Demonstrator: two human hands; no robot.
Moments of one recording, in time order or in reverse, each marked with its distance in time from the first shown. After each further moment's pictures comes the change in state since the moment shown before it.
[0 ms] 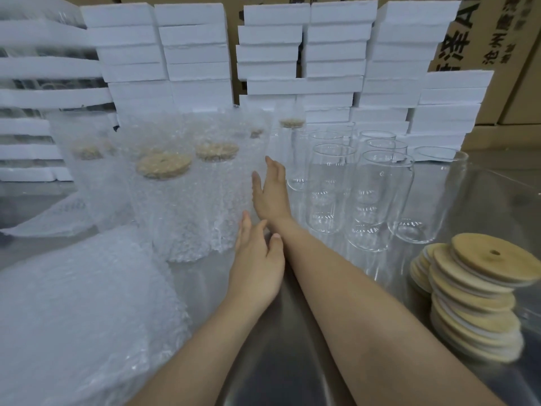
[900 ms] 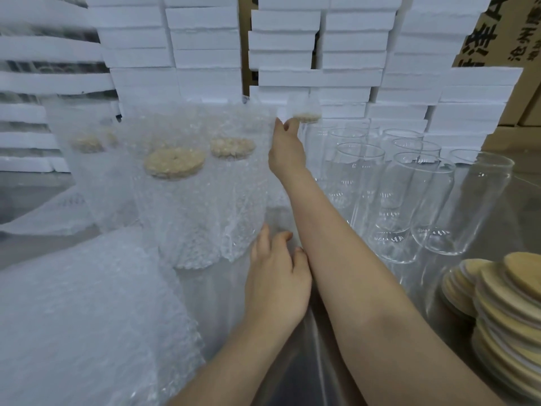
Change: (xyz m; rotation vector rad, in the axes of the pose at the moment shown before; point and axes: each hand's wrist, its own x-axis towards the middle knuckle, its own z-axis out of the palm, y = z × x) left_hand -0.001 -0.004 0.007 0.102 -0.001 -0.034; right_hand 0.085 -0.026 -0.010 -0.556 -0.098 0.004
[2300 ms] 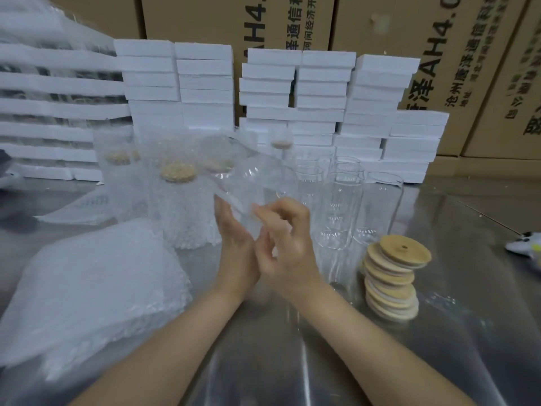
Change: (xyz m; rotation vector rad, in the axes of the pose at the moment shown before) left_hand -0.019 0.011 -0.003 -0.064 0.440 0.374; right_hand -0.253 -0.010 -0.107 0.415 0.641 -0.680
